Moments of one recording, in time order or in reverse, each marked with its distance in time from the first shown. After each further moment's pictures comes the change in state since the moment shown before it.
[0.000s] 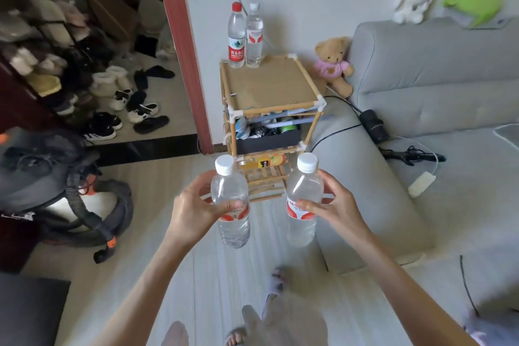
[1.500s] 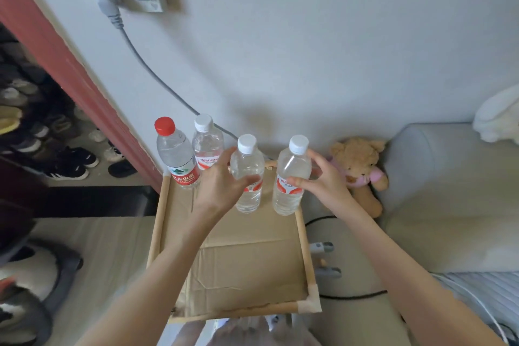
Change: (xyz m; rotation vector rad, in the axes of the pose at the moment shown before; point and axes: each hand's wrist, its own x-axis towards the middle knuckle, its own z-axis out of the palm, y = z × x) left_hand 0.599 0.091 0.166 0.146 0.133 -0.121; right_hand 0.639 -0.025 -0.119 0.059 -0.234 -0.016
